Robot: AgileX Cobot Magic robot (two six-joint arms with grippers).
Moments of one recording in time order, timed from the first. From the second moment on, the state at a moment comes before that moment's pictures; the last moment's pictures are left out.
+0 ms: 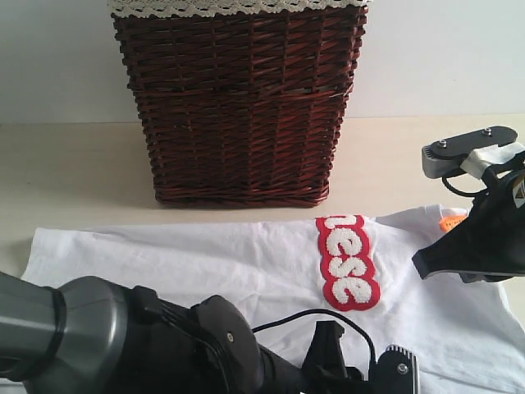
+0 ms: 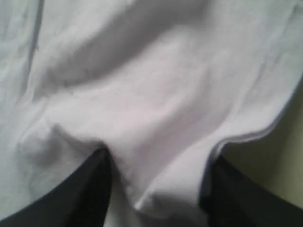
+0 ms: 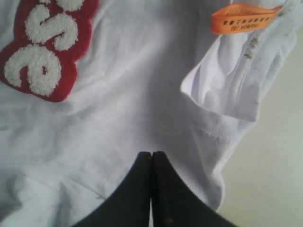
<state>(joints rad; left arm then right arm) -1.18 1.97 -0.92 1.73 -0.19 -1.11 0.22 1.38 -0.74 -0.13 0.73 0.18</state>
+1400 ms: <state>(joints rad) -0.79 2.06 -1.28 1.60 -0.23 -1.51 0.22 1.32 -0.74 -0.19 0.81 0.30</state>
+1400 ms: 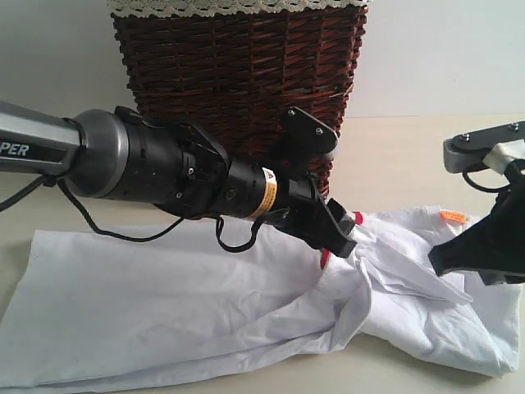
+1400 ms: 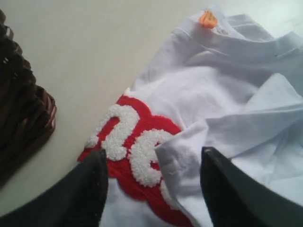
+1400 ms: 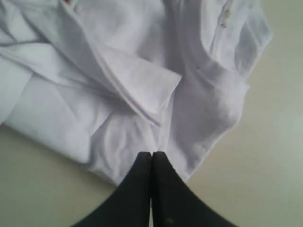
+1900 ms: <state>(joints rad) -0.73 1.86 -1.11 1.74 -0.30 -1.57 0.22 1.55 -0.74 0.05 0.66 0.06</state>
